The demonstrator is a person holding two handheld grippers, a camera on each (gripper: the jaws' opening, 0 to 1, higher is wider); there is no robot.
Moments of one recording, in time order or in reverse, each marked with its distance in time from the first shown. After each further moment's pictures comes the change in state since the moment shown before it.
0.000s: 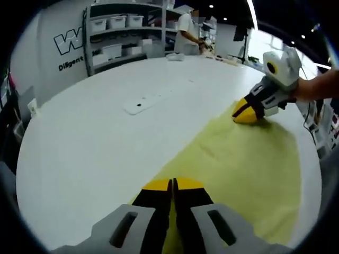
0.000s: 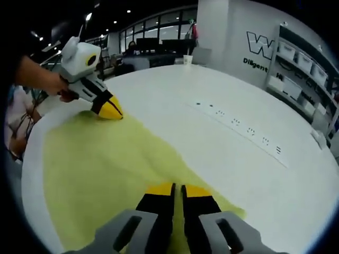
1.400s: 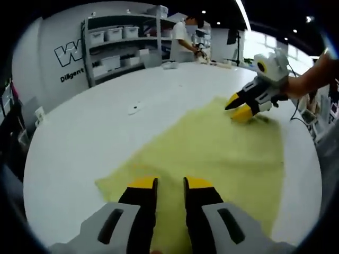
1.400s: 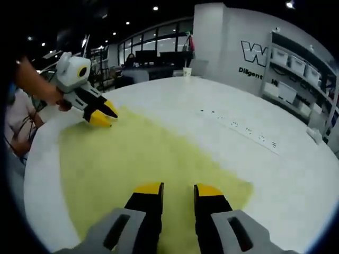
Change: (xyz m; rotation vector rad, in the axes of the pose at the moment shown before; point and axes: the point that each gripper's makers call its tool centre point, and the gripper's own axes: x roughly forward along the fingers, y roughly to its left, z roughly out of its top) left arm -0.048 -0.016 -0.039 0.082 -0.054 0.051; right arm -0.030 0.027 -0.021 0.022 -0.096 -0.014
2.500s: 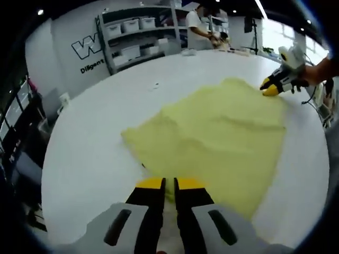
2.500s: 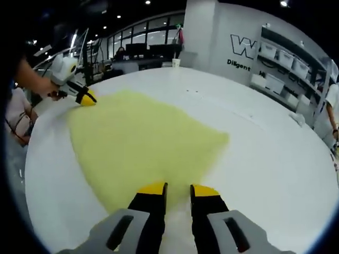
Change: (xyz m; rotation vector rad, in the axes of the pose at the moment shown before) left arm -0.061 0.000 -0.048 -0.079 0.068 0.174; right arm -0.074 -0.010 -0.057 0.053 0.065 -0.103
